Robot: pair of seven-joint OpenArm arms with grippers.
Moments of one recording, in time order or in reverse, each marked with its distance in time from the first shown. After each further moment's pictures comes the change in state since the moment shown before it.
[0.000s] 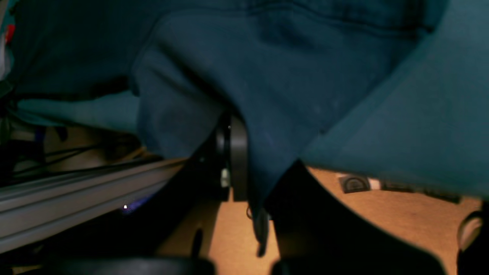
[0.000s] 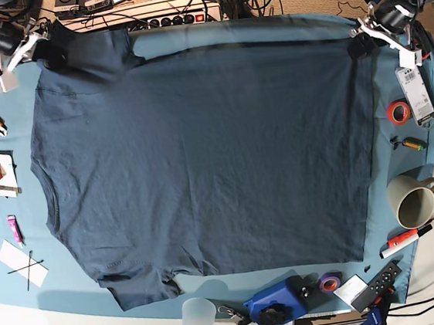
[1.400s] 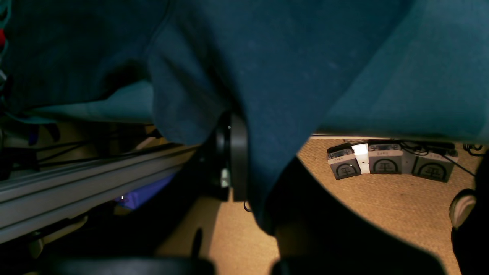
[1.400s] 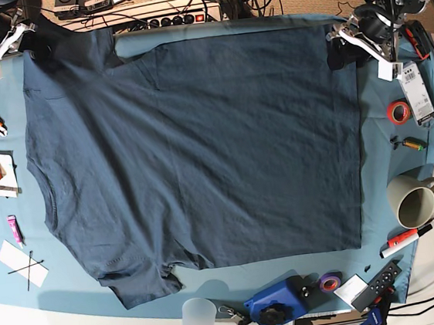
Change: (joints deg) left arm -0.2 -1.0 11.2 1.7 12.6 5.2 -6.8; right arm -3.3 0.1 4.6 1.1 2.4 0.0 -2.3
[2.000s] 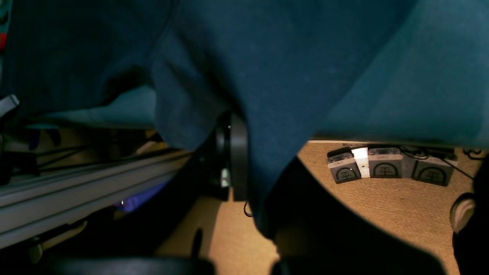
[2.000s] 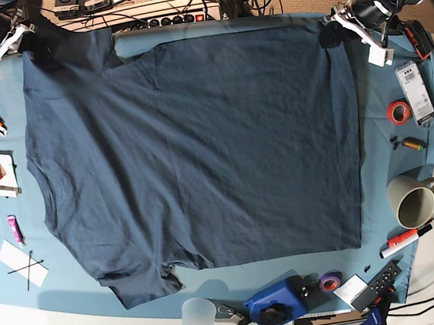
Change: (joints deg) left arm 2.6 0.1 -0.1 -0.5 -8.3 -3.3 8.7; right arm 0.0 0.0 0.0 0.0 0.0 0.0 1.4
